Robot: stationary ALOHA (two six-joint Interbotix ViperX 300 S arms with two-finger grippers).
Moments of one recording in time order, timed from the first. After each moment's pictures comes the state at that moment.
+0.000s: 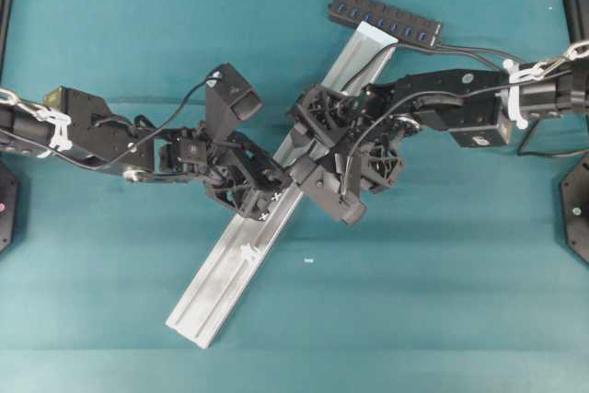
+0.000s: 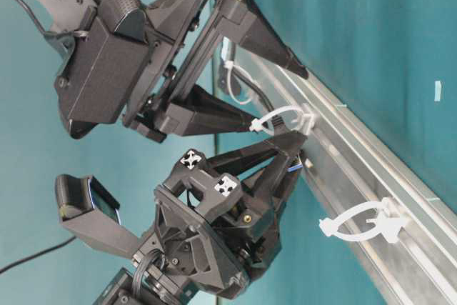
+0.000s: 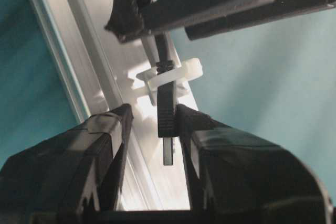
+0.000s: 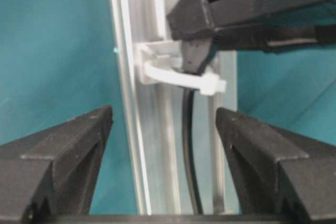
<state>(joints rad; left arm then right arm) 0.08 0.17 0.68 0.02 -0.23 -0.70 -0.19 0.18 0.46 0.15 0.45 -1.25</state>
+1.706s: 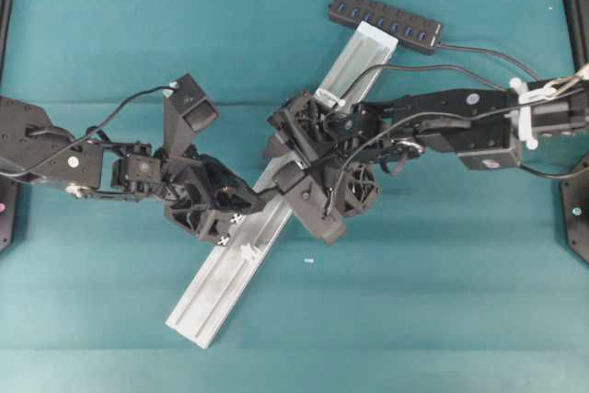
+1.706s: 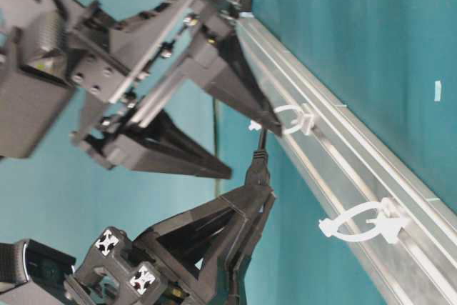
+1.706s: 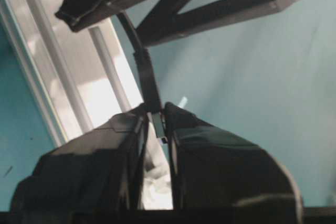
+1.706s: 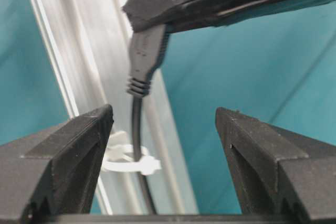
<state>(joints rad) 0.00 -0.05 0.81 0.02 -0.20 -0.79 -0.10 0.16 0.44 0.16 0.31 -1.06</state>
